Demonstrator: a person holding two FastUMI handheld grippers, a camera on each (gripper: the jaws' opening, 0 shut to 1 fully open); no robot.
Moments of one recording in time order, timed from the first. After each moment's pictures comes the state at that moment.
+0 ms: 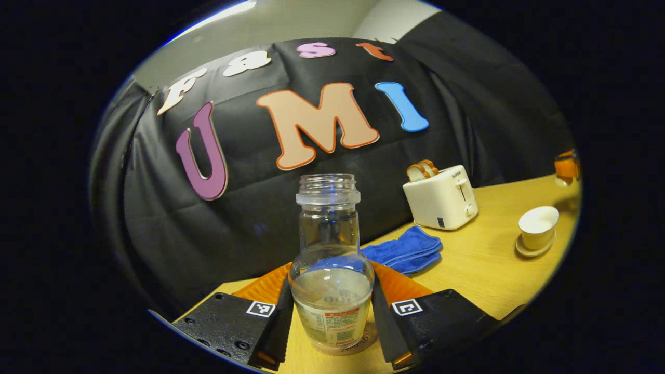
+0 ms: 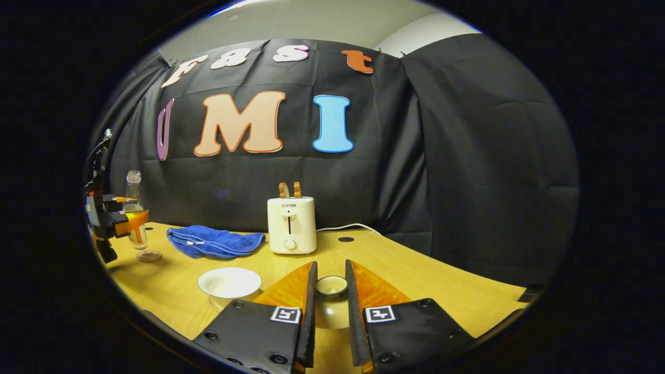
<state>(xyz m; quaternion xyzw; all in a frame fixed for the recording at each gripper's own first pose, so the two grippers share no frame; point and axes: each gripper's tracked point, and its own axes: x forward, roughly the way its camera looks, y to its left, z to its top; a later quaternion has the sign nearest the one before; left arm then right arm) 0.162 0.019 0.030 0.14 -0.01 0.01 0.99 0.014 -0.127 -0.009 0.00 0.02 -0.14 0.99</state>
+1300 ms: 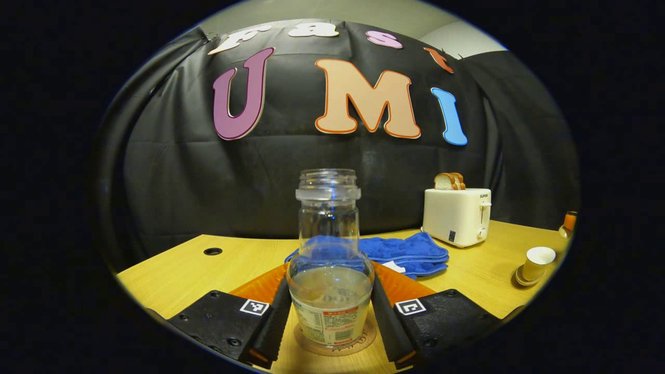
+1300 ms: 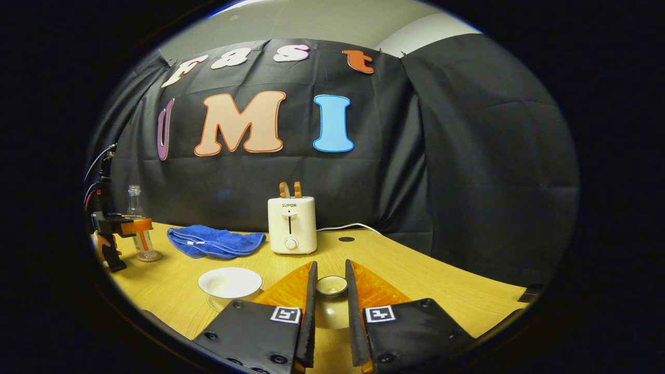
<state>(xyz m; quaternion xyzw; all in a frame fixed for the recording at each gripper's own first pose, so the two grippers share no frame) 0.182 0.048 -0.011 0.00 0.03 0.02 1.00 0.014 -0.125 -0.009 0.00 0.02 -0.13 0.99</state>
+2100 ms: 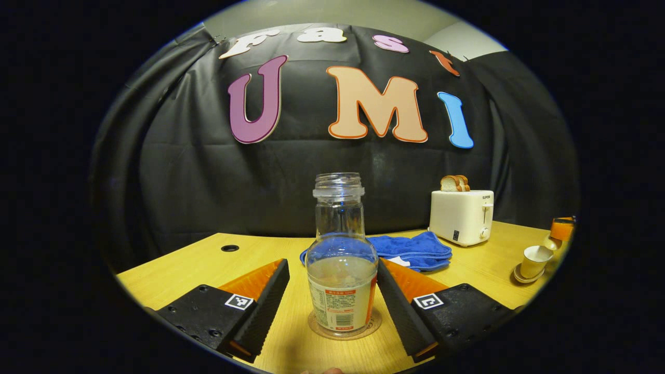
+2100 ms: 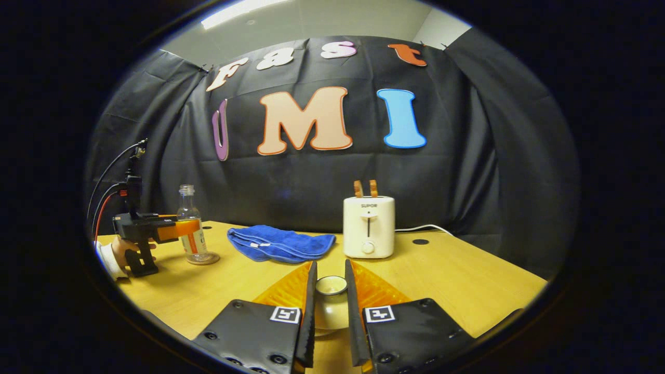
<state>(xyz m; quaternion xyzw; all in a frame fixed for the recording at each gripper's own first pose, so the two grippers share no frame) 0.142 0.060 0.003 0.01 0.00 0.06 1.00 0.065 -0.010 -0.016 0.01 0.03 0.06 1.00</state>
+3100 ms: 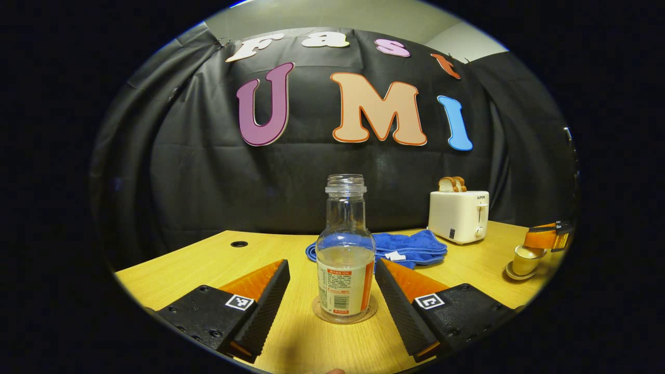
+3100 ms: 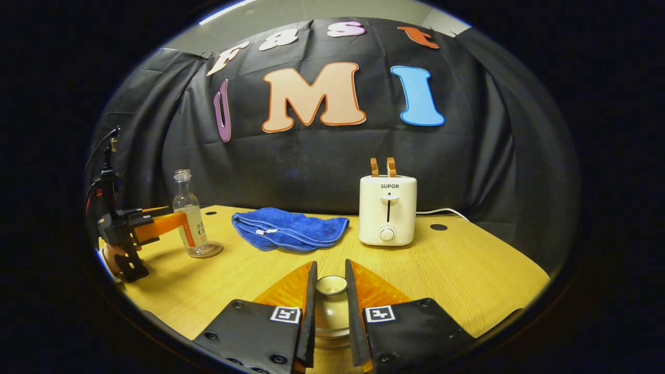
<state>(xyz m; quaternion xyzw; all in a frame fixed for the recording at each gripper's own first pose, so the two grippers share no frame) 0.112 0.058 0.001 0.00 0.00 0.07 1.00 0.090 0.006 -0.038 0.00 0.10 0.07 0.99</state>
